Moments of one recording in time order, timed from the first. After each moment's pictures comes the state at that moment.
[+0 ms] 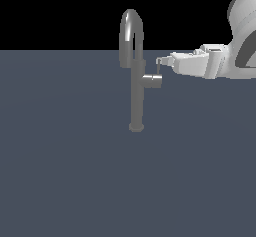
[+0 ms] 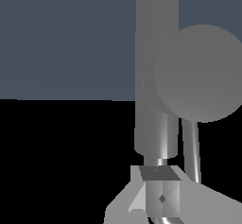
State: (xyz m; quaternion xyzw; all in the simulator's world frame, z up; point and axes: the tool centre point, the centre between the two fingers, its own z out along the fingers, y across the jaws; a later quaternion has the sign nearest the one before) arm 0.017 -0.095 0.257 -0.45 0.55 0.44 0.55
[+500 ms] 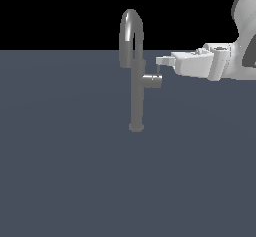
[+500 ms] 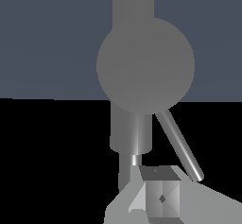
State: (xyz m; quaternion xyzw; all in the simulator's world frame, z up) arm -0.008 -0.089 0.260 -0.45 0.55 0.44 0.55
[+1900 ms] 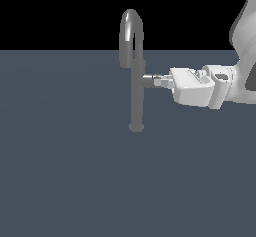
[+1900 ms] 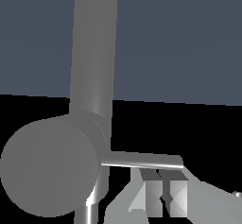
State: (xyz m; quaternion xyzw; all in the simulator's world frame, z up) arm -0.050 -0.081 0.212 -0.46 0.54 0.43 0.56
